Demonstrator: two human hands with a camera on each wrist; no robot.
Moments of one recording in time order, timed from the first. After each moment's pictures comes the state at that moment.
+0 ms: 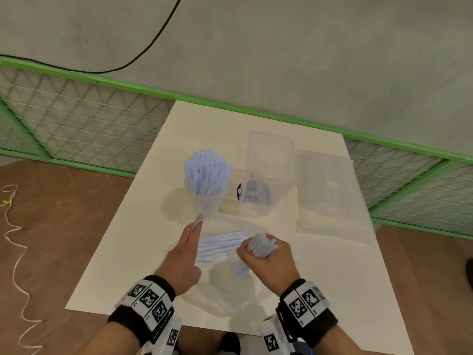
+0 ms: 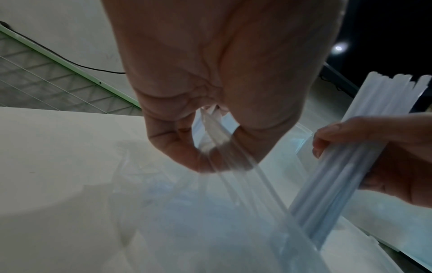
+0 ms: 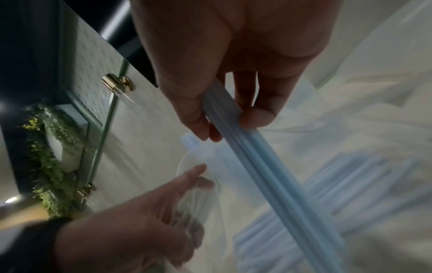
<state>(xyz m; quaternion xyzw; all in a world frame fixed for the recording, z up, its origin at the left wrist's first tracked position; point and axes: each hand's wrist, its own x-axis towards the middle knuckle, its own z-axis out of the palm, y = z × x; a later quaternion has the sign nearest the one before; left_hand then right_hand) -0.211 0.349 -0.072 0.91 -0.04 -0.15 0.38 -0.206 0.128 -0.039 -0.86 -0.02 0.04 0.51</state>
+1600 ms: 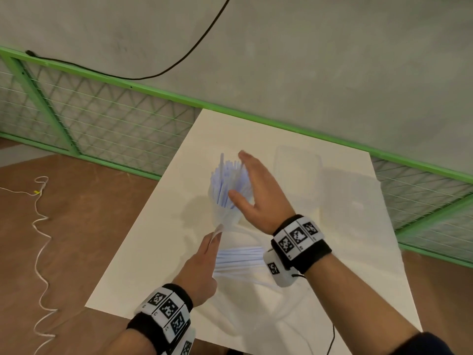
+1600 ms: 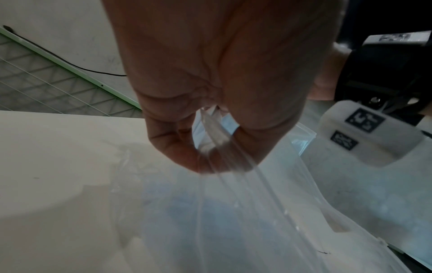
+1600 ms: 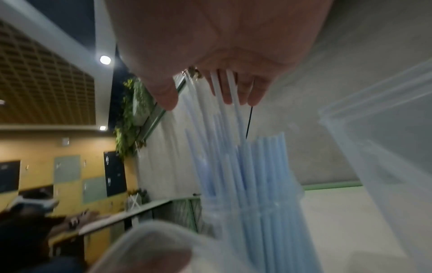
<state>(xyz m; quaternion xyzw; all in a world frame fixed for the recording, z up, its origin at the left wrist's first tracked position) -0.212 0.352 -0.072 0.90 -0.04 -0.17 0.39 -0.087 0.197 0.039 -0.90 -0.30 -0.04 0.32</state>
